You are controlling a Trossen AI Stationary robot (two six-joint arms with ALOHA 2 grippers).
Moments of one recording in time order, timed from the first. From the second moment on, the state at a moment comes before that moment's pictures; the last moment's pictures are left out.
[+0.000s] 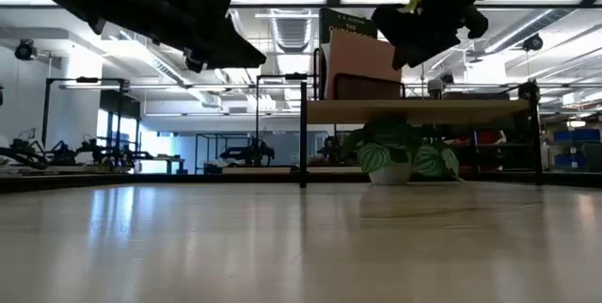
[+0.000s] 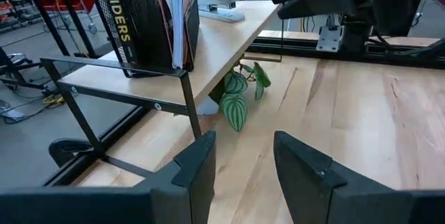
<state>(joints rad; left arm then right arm) 0.00 1.22 0.54 0.45 -0.44 -0.04 0.13 1.43 1.08 -0.83 1.00 0.91</state>
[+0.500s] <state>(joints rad) 0.00 1.22 0.54 0.45 -0.44 -0.04 -0.01 1.43 1.08 -1.12 1.00 1.38</state>
